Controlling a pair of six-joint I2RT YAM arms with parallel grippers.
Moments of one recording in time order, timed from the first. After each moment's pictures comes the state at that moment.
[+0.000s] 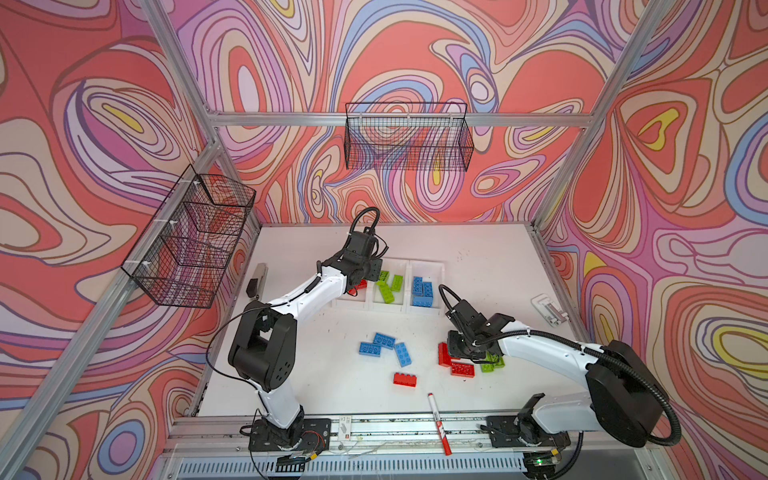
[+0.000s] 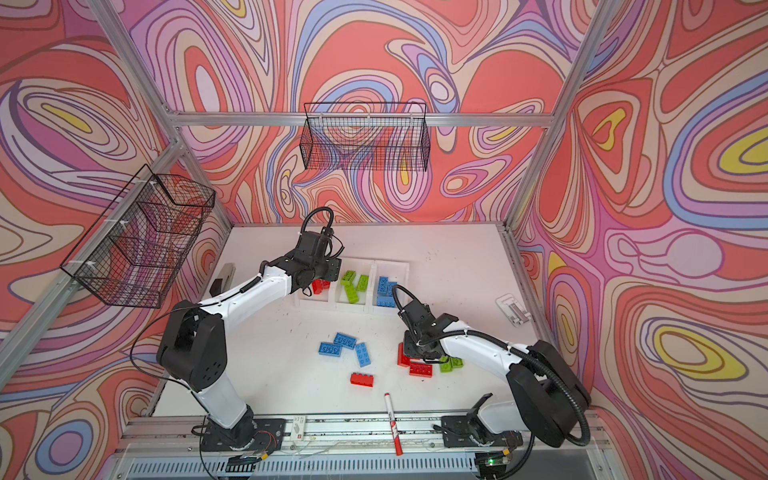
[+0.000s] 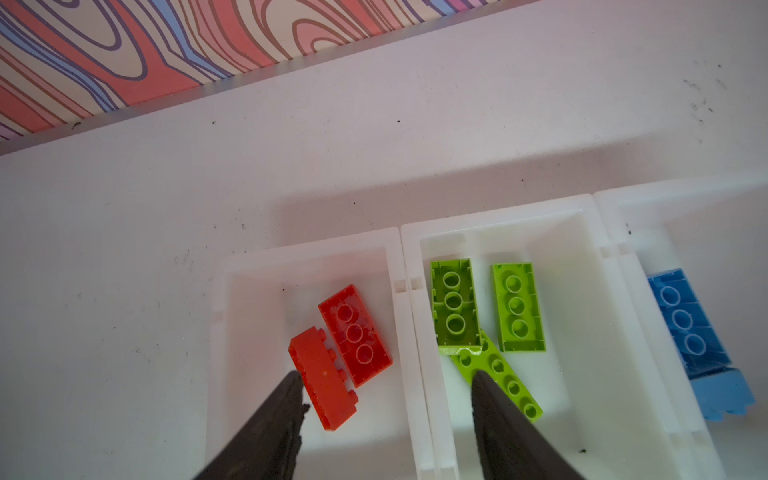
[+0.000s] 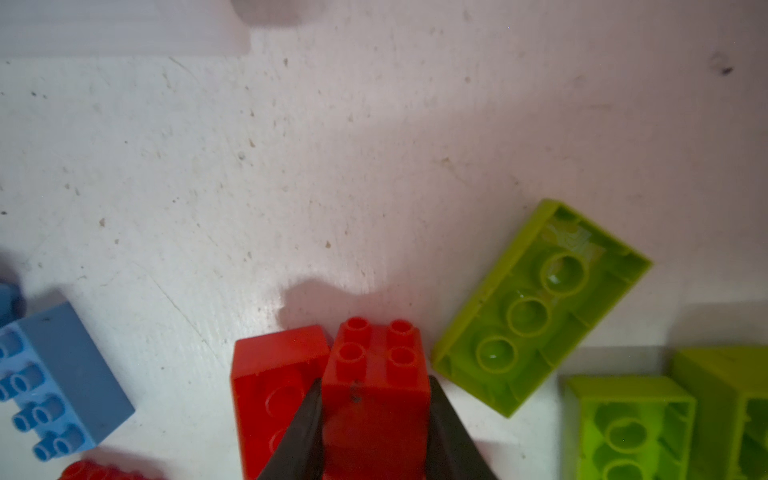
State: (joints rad) left arm -0.46 1.73 1.30 -0.37 -0.20 -0.14; right arm 0.65 1.37 0.71 -0.62 0.04 0.75
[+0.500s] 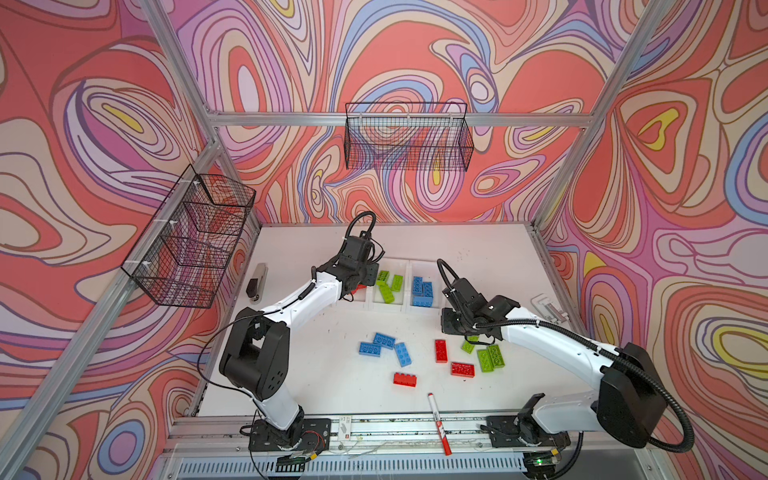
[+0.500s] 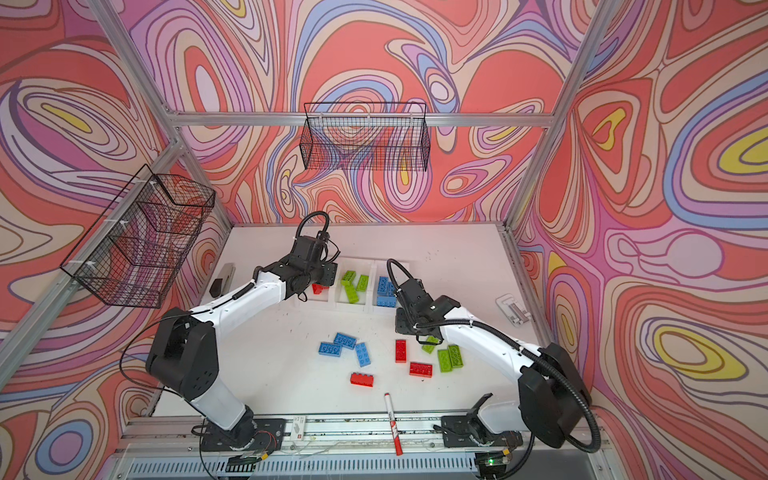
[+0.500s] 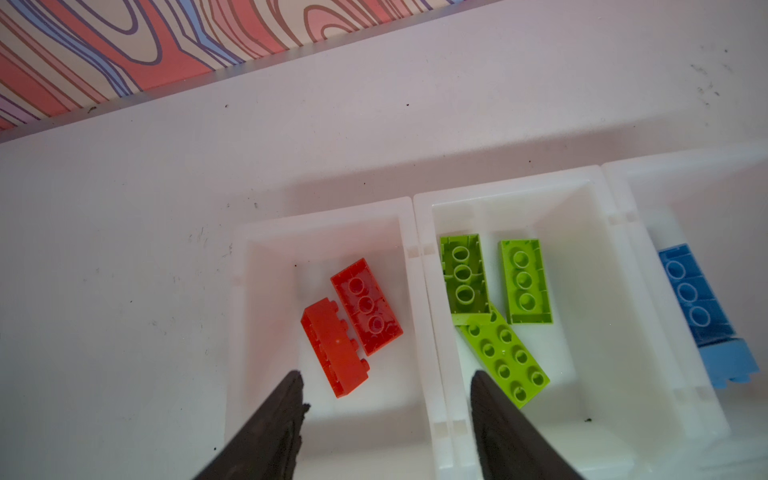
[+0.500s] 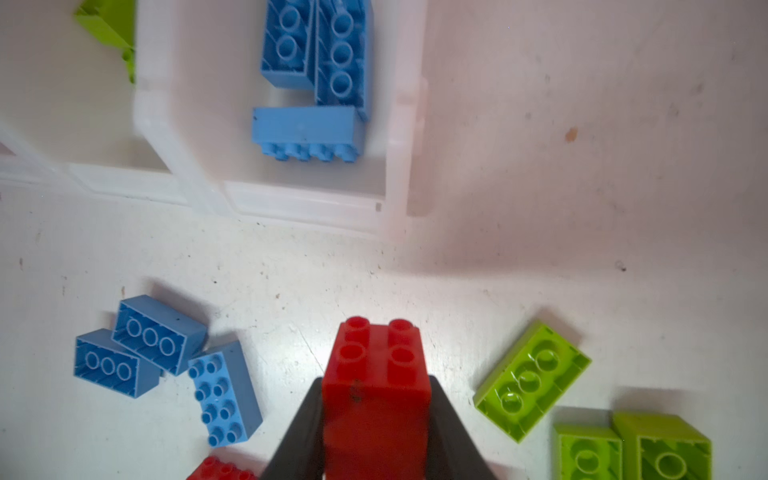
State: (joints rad) left arm -0.46 1.64 1.21 -0.36 -0.21 -0.14; right arm 0.65 1.39 1.00 -0.69 0.11 0.65
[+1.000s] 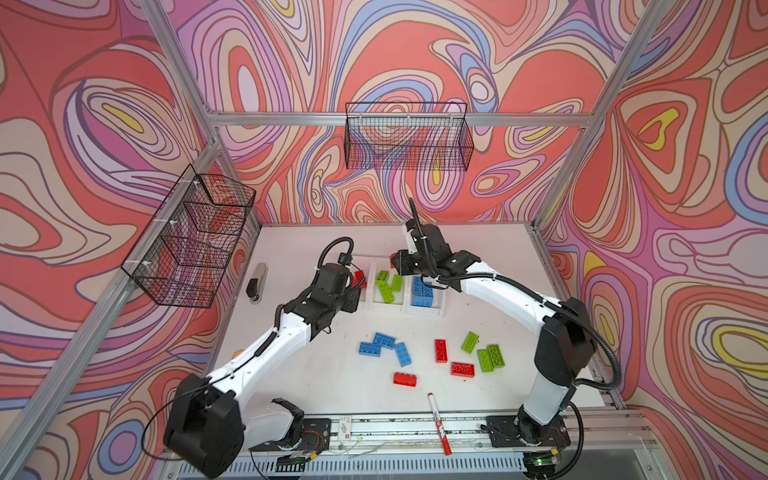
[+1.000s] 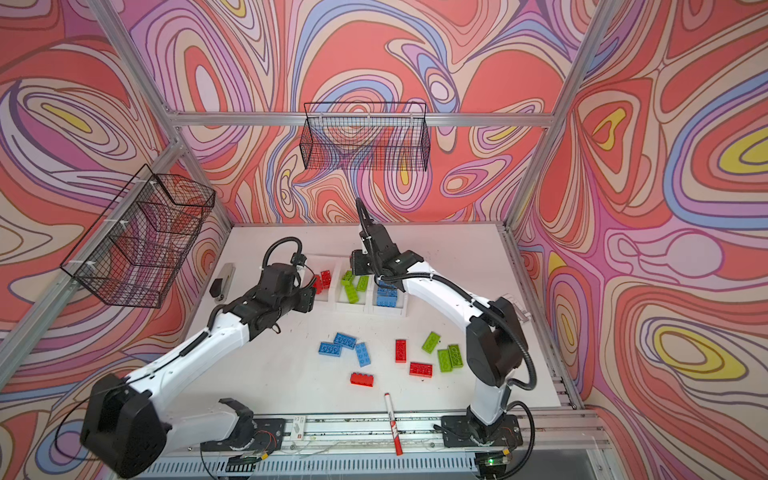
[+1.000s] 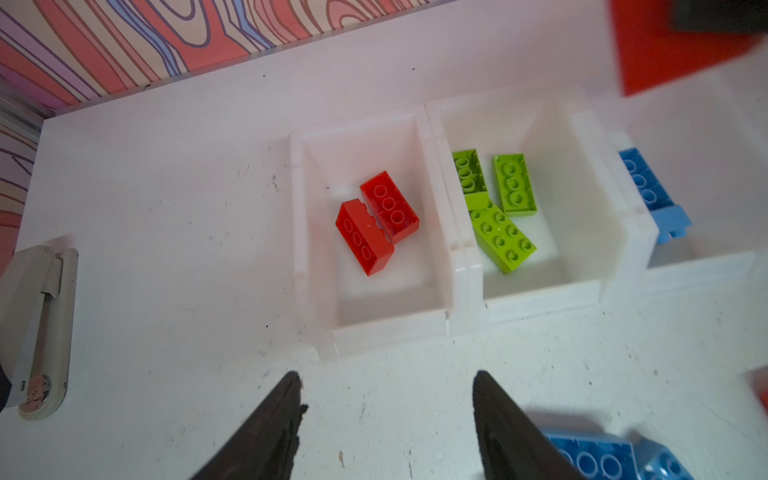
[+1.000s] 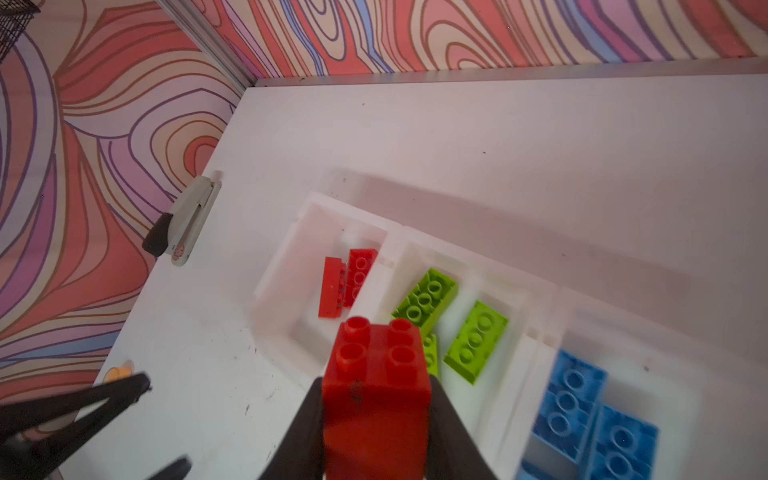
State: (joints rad) left arm -0.46 1.13 0.82 -0.40 -0.15 -0.07; right arm 0.66 1.89 1.59 -0.32 -0.09 0.46
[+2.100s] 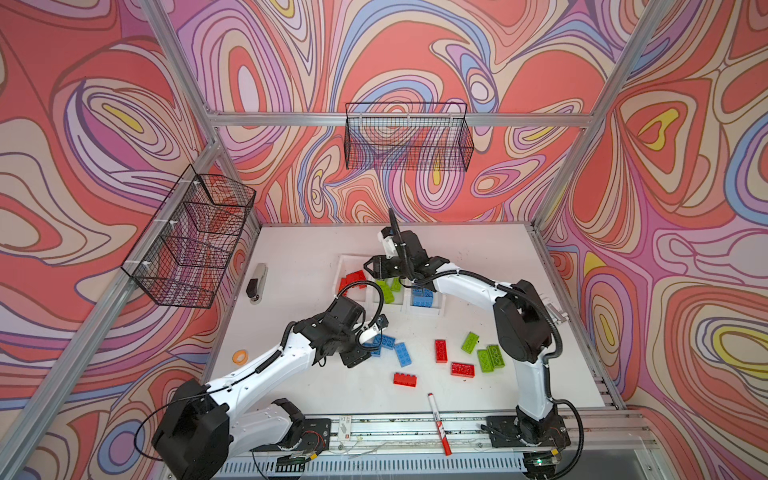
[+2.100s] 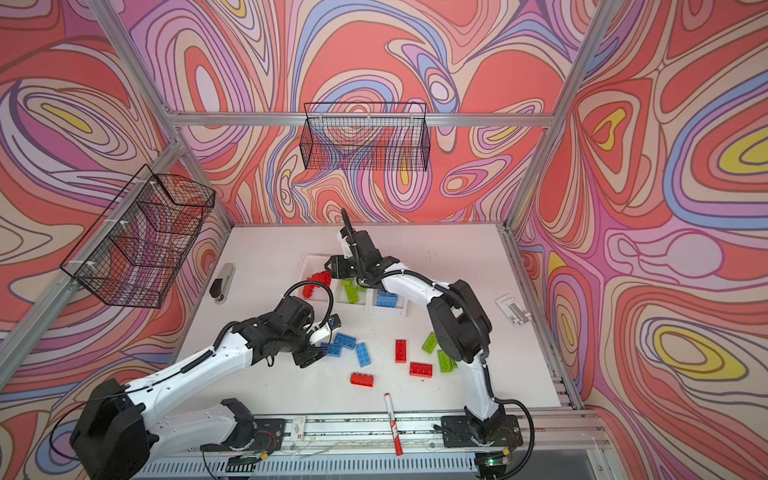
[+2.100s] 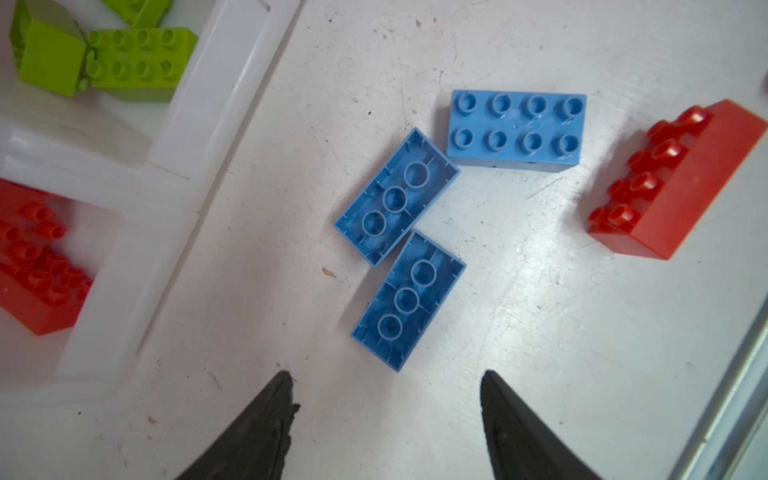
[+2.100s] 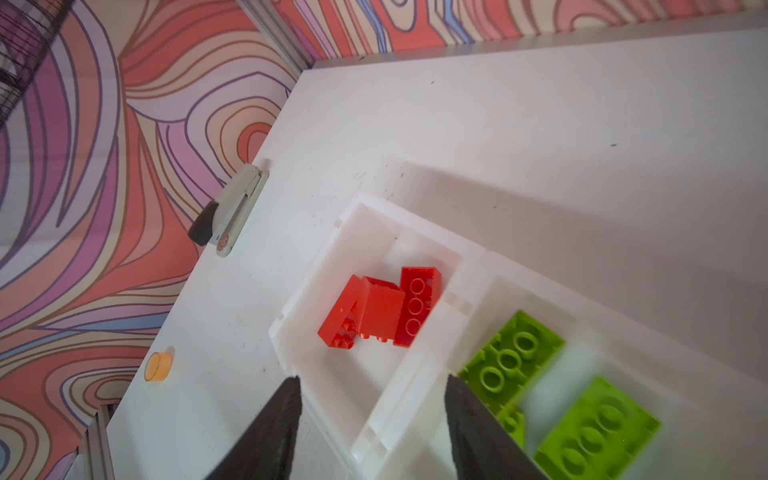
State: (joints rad) left arm -0.65 1.22 0.73 -0.62 0.08 0.50; right arm 0.61 1.96 1.53 -0.10 -0.24 0.47
